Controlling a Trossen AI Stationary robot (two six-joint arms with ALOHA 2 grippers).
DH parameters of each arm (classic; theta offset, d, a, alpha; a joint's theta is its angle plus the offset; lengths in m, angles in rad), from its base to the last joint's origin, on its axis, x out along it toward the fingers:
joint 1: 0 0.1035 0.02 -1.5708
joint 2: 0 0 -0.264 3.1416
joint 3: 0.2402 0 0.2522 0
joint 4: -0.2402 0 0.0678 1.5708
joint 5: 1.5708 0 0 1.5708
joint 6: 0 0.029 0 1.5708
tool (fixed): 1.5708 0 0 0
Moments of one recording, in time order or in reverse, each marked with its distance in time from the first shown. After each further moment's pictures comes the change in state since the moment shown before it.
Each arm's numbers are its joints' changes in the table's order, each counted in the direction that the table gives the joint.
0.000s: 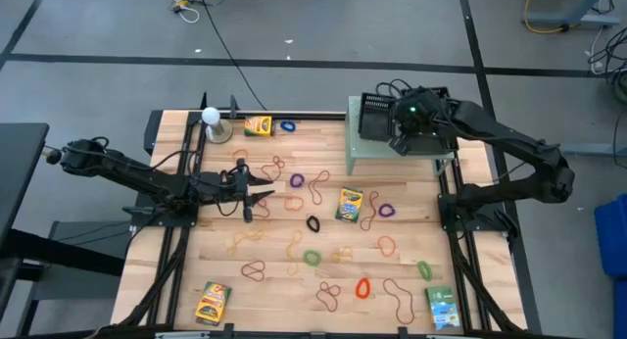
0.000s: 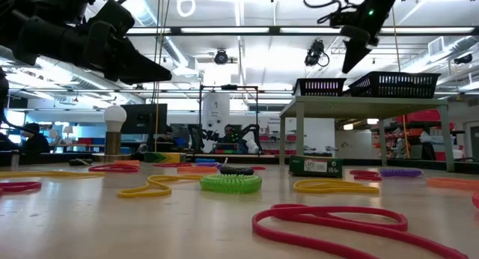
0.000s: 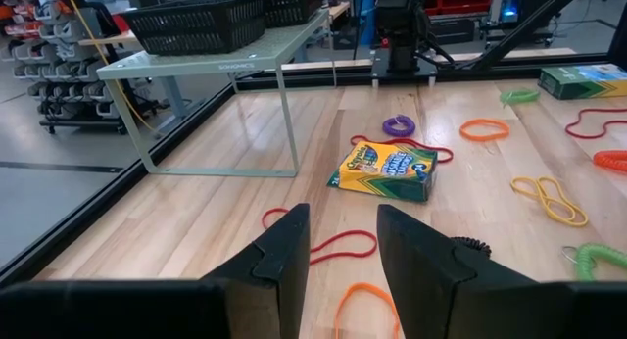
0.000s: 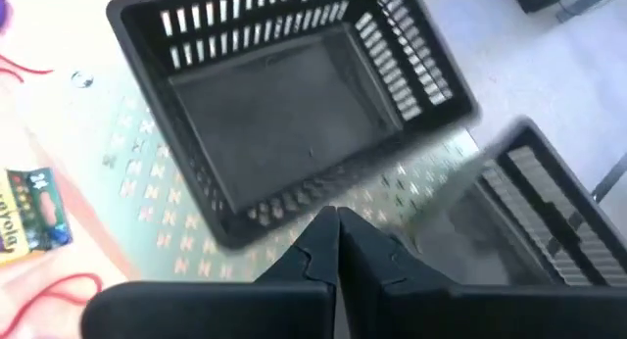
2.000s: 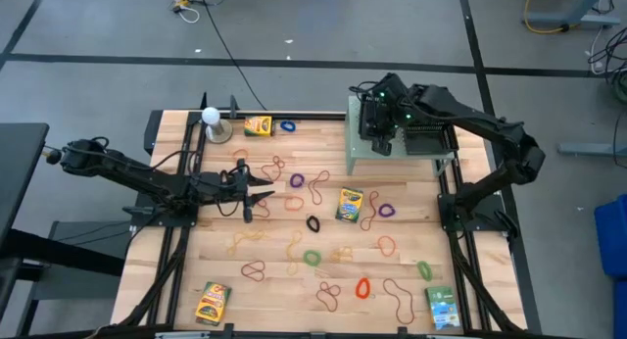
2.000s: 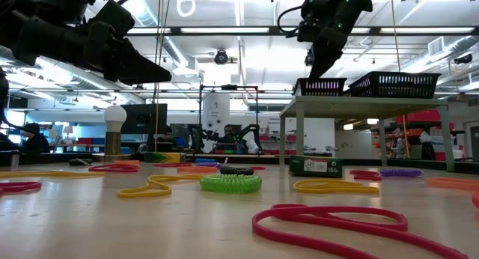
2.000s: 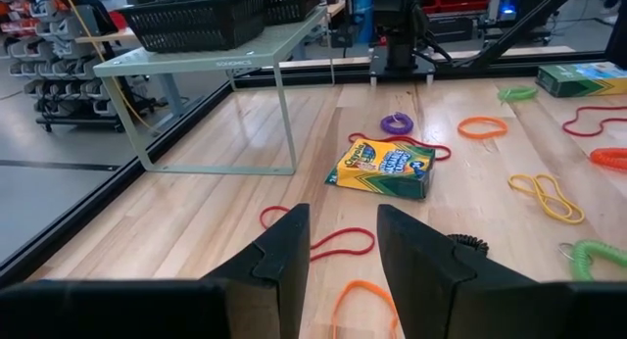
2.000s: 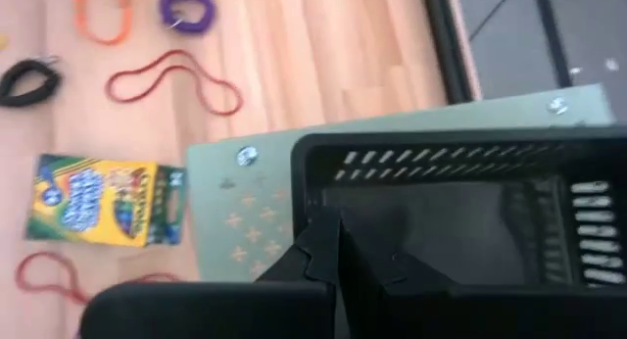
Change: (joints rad) left arm -0.001 0.000 0.000 -0.006 0.007 -0.004; right arm -0.050 0.305 0.166 0.049 -0.449 -0.334
